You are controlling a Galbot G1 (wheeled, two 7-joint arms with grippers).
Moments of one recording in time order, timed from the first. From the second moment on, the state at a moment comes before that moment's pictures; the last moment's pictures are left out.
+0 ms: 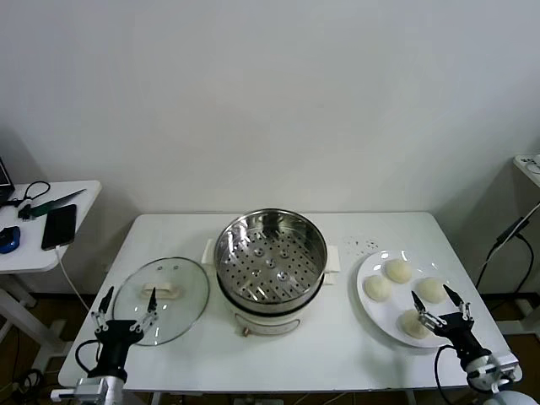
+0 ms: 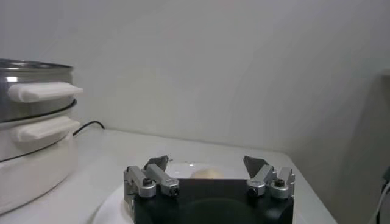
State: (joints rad) left arm 1.65 -1.49 -0.77 -2.00 -0.01 -0.13 0.06; right arm -1.52 1.09 0.80 1.68 0.39 0.10 -0.33
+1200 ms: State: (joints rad) left arm 1.65 -1.45 -0.77 -1.99 -0.03 -0.11 0.05; right arm -0.35 0.58 -0.26 1.13 -0.05 0.01 -1.04
